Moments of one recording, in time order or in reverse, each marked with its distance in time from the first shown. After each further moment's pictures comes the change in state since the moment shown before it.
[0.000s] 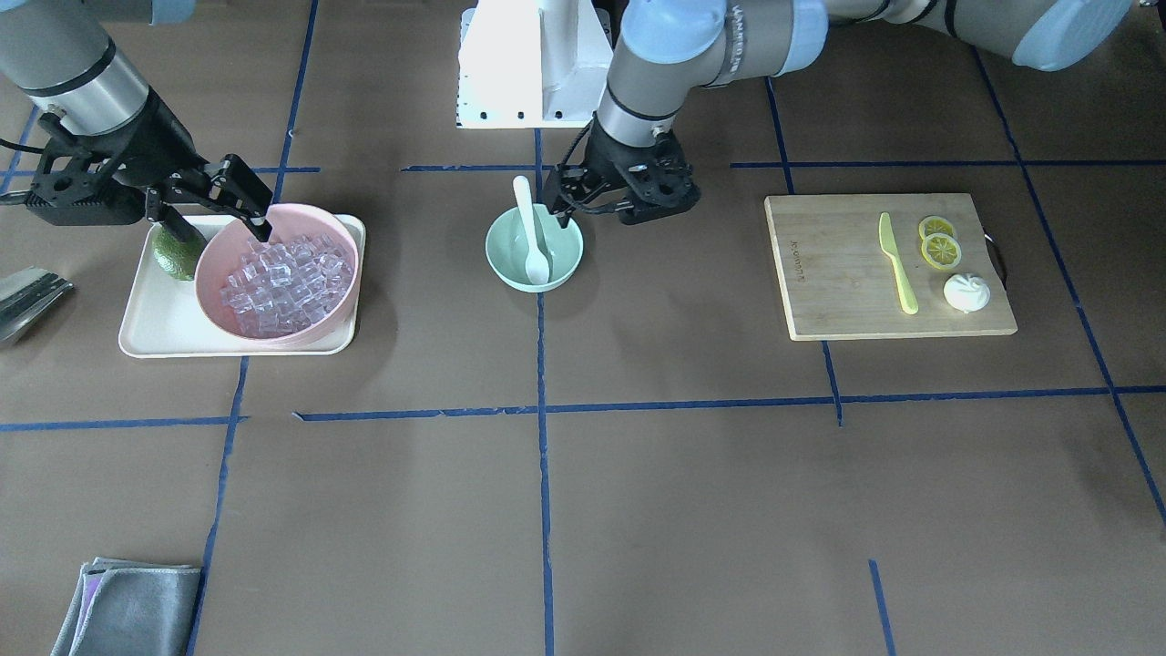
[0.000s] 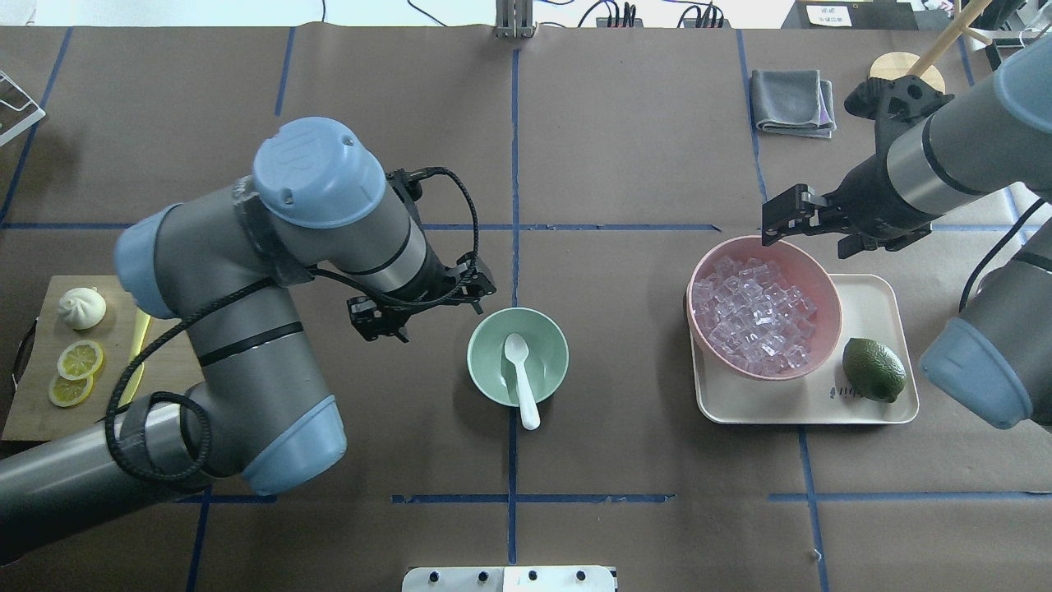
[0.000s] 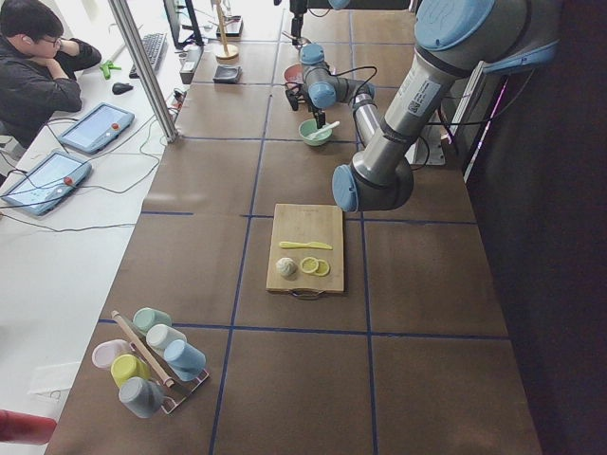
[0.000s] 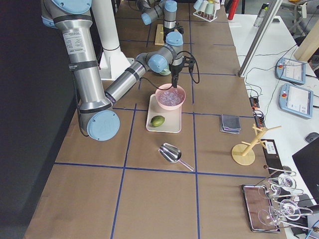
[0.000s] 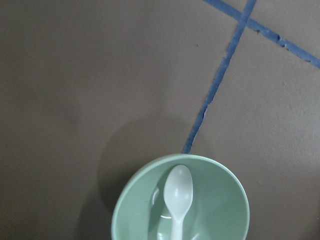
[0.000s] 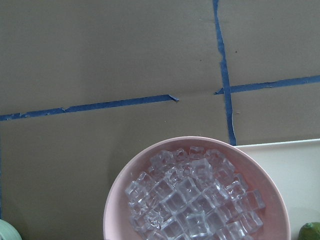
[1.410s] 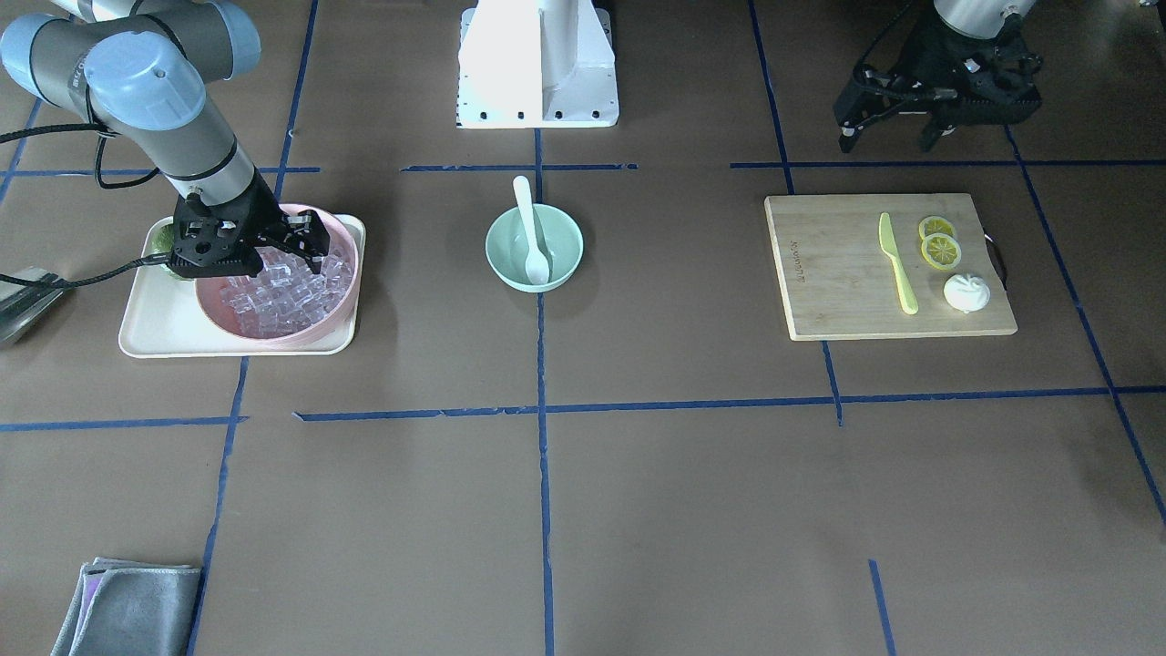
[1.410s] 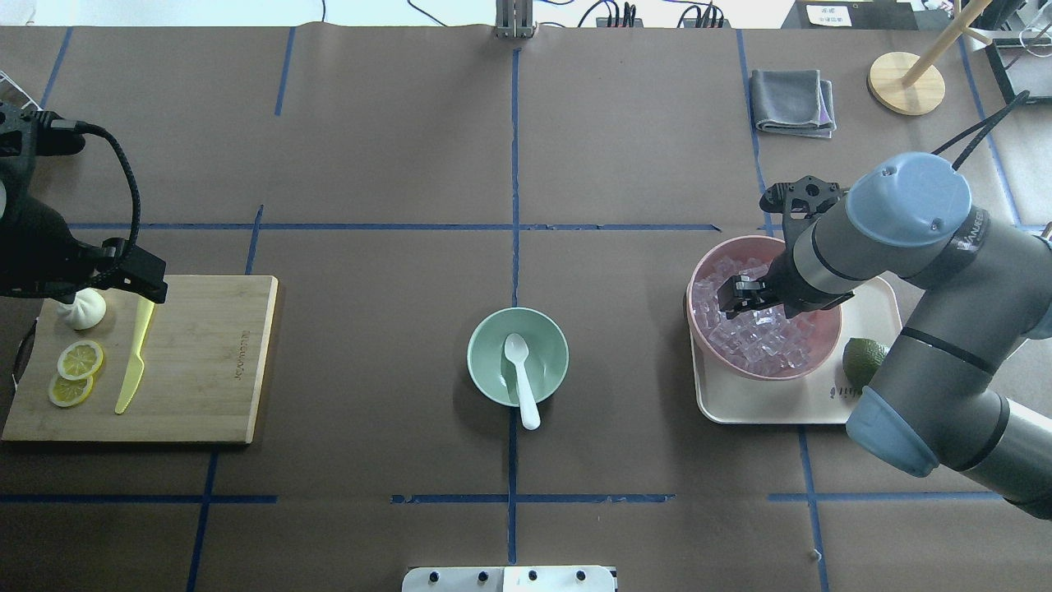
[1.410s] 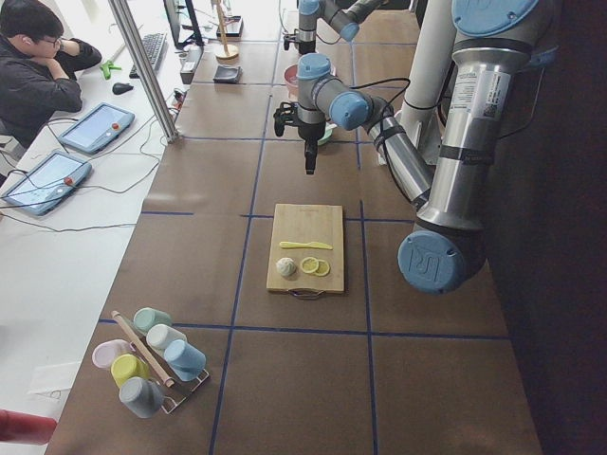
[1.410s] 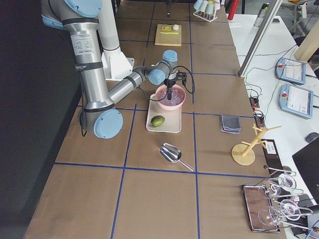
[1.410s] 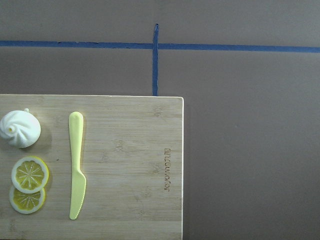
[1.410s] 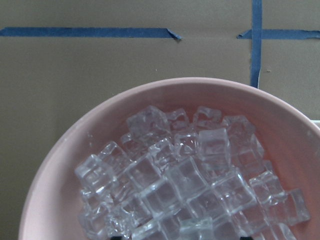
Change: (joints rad) left arm -0.314 0.479 -0.416 0.182 -0.098 0.615; right arm -0.168 -0.016 -0.173 0.116 -0.096 -0.049
